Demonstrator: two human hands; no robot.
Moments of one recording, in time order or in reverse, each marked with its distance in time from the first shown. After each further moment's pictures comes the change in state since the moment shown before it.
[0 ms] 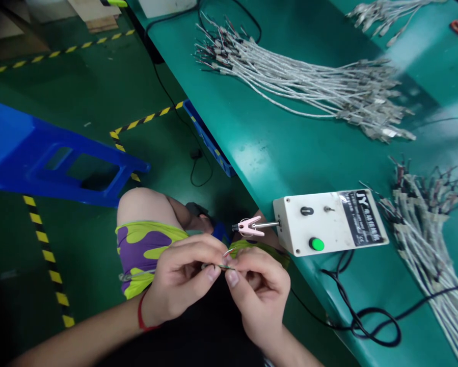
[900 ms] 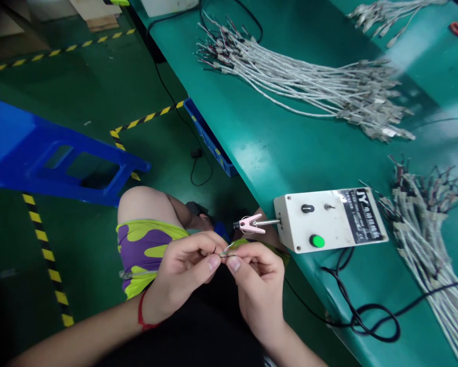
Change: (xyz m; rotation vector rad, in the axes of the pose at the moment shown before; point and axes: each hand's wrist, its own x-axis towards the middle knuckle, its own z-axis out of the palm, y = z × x) left_hand -0.008 0.001 0.006 -0.371 0.059 -0.303; right_hand 0.005 -0.009 0.016 0.303 0.146 0.387
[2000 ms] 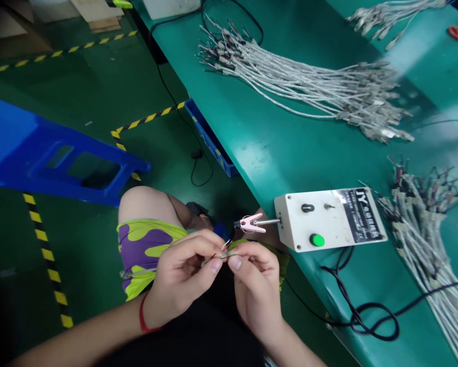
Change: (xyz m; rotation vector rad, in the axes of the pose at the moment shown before) left_hand -0.005 -0.001 -0.001 0.409 0.038 0.243; right_hand -0.004 0.003 0.001 0.133 0.010 0.115
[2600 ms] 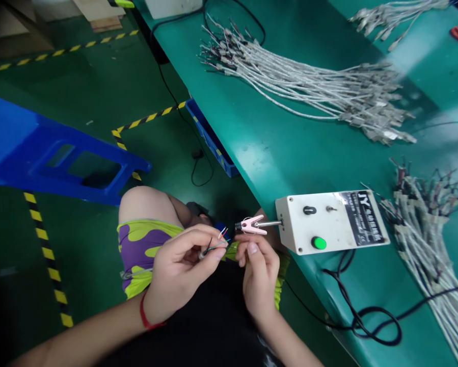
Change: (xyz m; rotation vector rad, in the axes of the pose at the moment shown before) left_hand 0.003 -0.008 -0.001 0.115 0.128 -0.021; right_hand 0.018 0.025 -0.024 -0.213 0.053 -0.165
